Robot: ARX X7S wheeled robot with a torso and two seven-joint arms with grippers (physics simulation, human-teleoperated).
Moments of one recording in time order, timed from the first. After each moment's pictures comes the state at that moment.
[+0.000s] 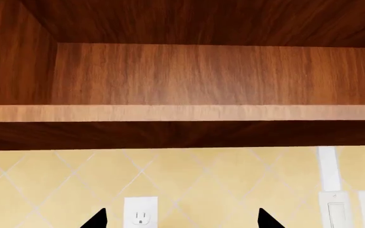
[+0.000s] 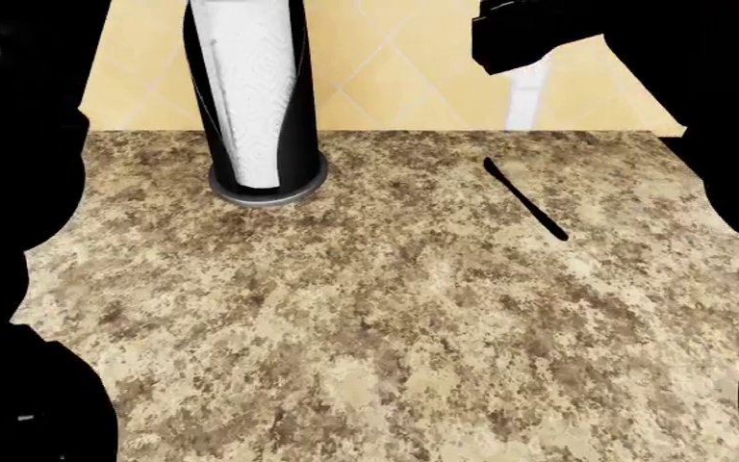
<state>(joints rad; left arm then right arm) -1.21 -0.22 0.03 0.56 -0.56 -1.16 -0.35 1.46 0.43 -0.14 -0.40 1.38 1.44 0.84</state>
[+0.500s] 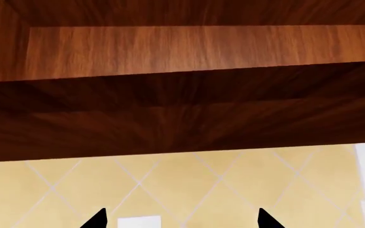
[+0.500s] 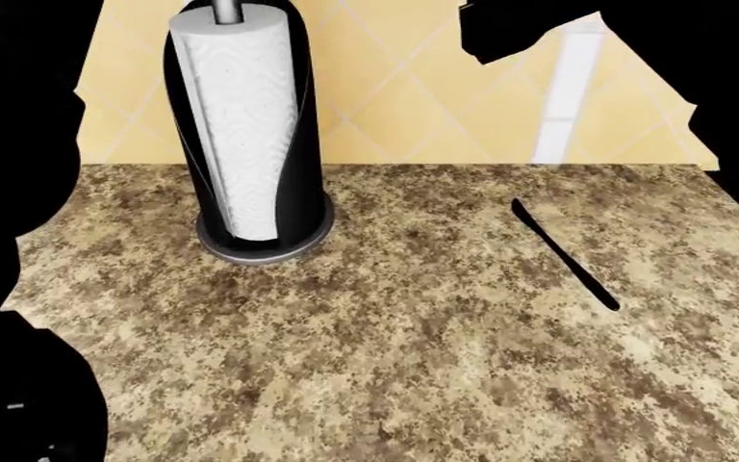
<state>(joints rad) -1.26 -0.24 0.07 0.54 -0.58 -1.16 -0.35 1.55 0.45 -0.22 -0.37 1.41 1.44 0.81</state>
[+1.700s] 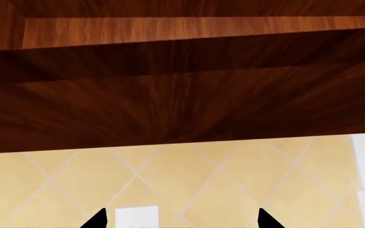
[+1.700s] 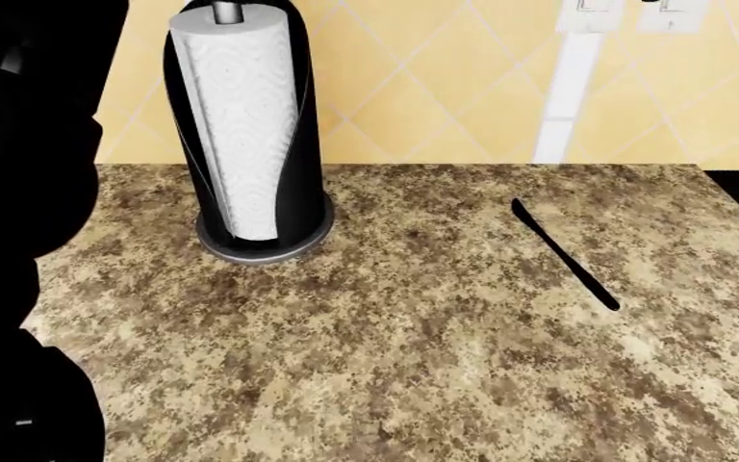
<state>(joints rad) -1.21 -0.26 0.09 0.56 -0.60 -1.12 -0.37 2.11 0.86 -0.73 -0.68 2.31 0.71 1.56</state>
